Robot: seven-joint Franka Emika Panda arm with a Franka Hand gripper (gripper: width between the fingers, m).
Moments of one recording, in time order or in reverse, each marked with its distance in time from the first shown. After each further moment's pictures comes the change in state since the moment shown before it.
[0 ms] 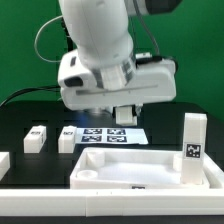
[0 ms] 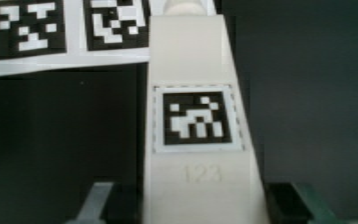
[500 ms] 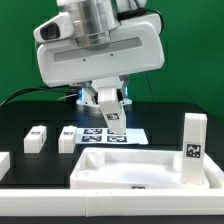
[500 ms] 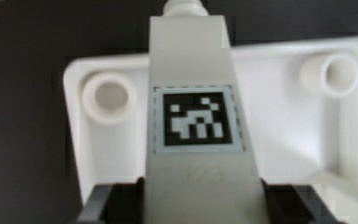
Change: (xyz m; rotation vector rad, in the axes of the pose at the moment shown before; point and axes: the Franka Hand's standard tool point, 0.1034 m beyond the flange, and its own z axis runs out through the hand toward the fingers) arm 0.030 0.012 -0.045 -0.023 0.501 -0.028
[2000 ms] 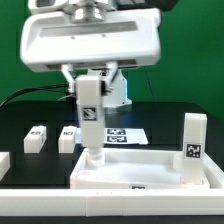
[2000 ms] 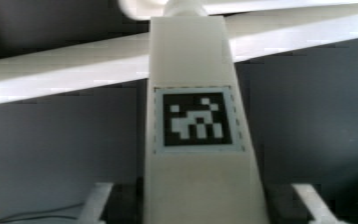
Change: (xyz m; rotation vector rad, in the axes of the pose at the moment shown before) arm 0.076 -0.007 -0.030 -0.094 0.573 -0.060
